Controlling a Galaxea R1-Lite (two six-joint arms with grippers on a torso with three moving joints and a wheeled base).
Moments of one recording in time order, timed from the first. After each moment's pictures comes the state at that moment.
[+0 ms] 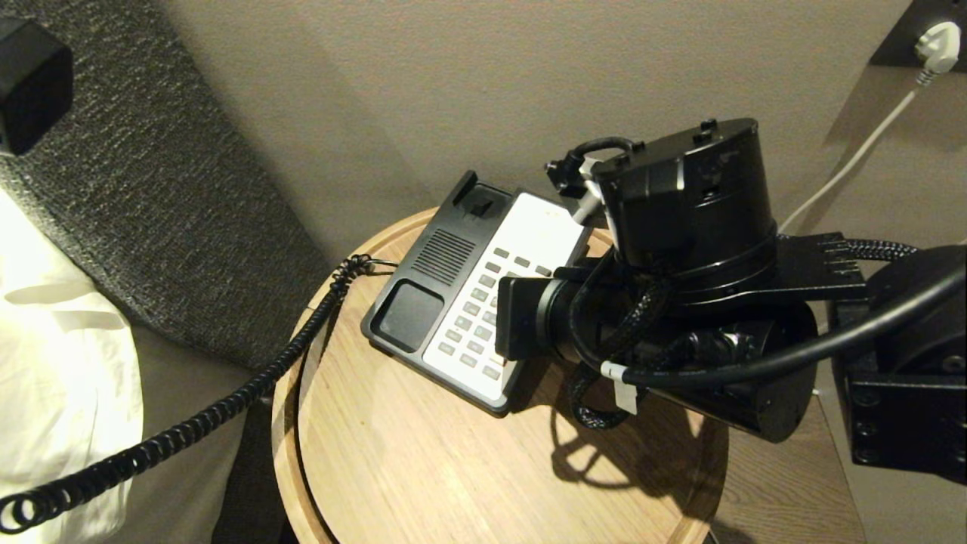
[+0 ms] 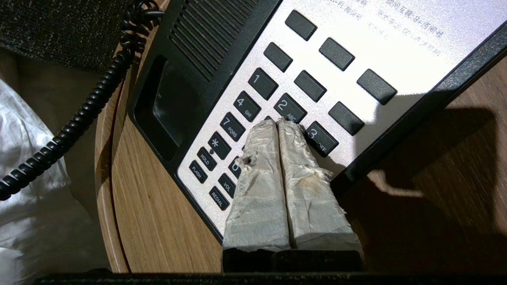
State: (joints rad) left arm -0.66 0.69 -1.02 0.23 0.16 -0.75; right arm 1.00 1.74 -1.27 -0.07 -0.39 0.47
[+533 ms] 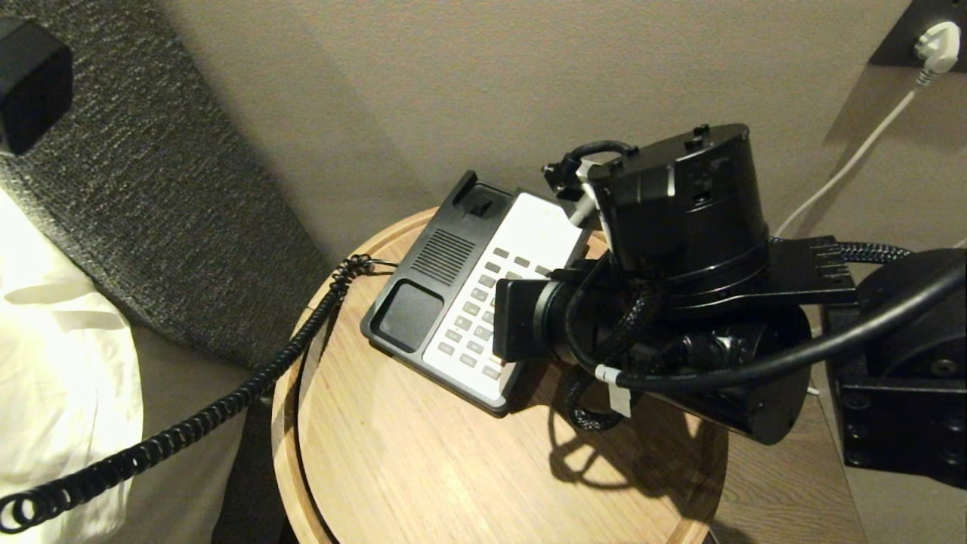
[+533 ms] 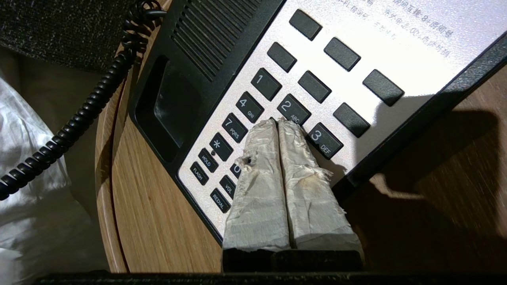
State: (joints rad) left arm -0.66 0.69 -1.02 0.23 0.16 -0.75; right arm 1.00 1.75 -1.27 -0.08 -0.39 0.47
